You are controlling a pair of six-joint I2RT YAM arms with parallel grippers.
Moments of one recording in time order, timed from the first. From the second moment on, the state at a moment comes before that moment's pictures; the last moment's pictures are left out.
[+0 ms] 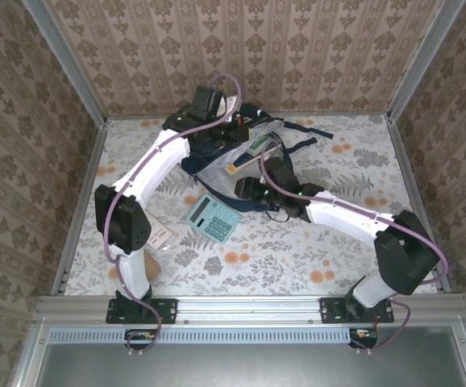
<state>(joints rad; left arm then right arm) -0.56 1.91 1.89 -0.69 0.43 -0.44 0.69 1.54 1.01 -0.17 -0.09 0.80</state>
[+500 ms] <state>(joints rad) -0.56 1.91 1.89 -0.68 0.43 -0.44 0.78 1.84 1.15 -0.29 -0.10 0.62</state>
